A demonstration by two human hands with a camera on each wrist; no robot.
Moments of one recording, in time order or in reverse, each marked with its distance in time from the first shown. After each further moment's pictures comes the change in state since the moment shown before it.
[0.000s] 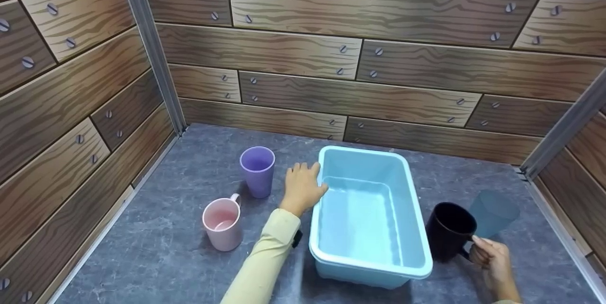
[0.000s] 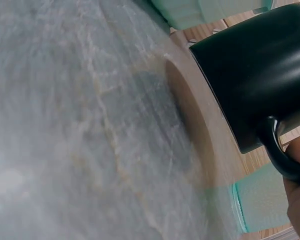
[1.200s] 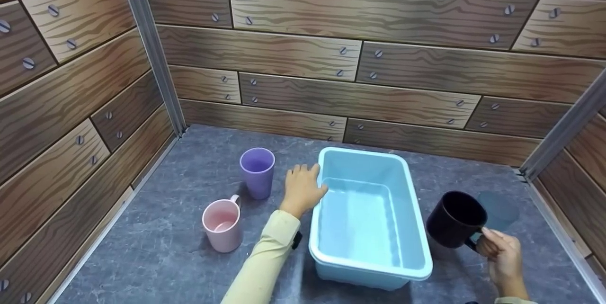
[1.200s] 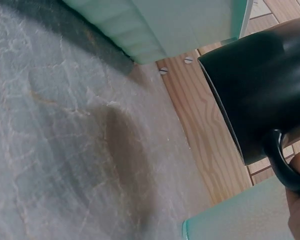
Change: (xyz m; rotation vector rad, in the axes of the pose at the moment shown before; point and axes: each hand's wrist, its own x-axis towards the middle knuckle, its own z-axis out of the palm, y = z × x) left_hand 0.003 0.000 0.004 0.003 0.006 -0.006; right_hand 0.012 -0.031 0.021 0.176 -0.064 -0.156
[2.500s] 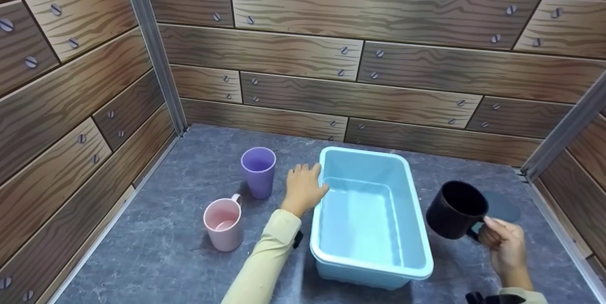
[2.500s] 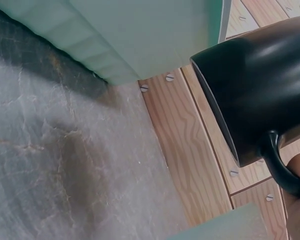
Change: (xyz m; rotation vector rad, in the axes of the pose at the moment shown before) left_hand -0.003 0.001 -0.004 0.005 0.005 0.003; right_hand 0.019 -0.015 0.018 -0.024 -0.012 -0.005
